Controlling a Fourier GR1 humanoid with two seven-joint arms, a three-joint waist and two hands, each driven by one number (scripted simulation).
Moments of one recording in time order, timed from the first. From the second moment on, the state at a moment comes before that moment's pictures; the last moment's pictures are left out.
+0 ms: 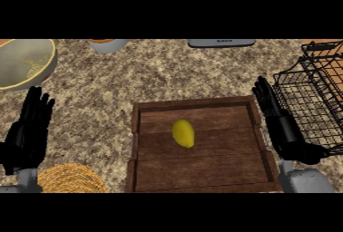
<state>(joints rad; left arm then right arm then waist) -0.01 0.35 0.00 -1.60 0.35 0.29 -0.02 -0.13 -0.23 0.14 -1.53 -0.09 -0.06 -0.20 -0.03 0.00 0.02</state>
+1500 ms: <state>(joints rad) 0.08 0.25 -0.23 -1.41 0.11 0.33 0.02 0.00 -0.26 0.40 -2.00 0.62 -0.29 0.81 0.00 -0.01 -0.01</state>
